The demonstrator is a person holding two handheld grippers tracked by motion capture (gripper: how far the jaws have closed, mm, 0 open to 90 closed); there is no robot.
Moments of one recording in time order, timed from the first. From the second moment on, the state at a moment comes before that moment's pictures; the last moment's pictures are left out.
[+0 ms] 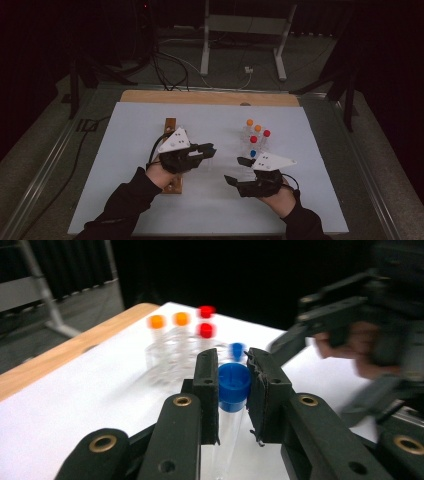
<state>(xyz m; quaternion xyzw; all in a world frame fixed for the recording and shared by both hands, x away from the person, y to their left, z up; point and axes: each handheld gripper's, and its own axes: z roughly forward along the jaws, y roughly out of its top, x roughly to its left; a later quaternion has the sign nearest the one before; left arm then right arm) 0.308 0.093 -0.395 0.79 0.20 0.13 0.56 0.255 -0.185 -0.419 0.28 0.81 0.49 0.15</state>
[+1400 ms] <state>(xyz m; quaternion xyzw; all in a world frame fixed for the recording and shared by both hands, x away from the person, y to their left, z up) 0.402 0.181 -0.418 0.74 0.37 0.25 0.50 0.259 -0.222 -0.424 0.29 0.79 0.51 0.18</state>
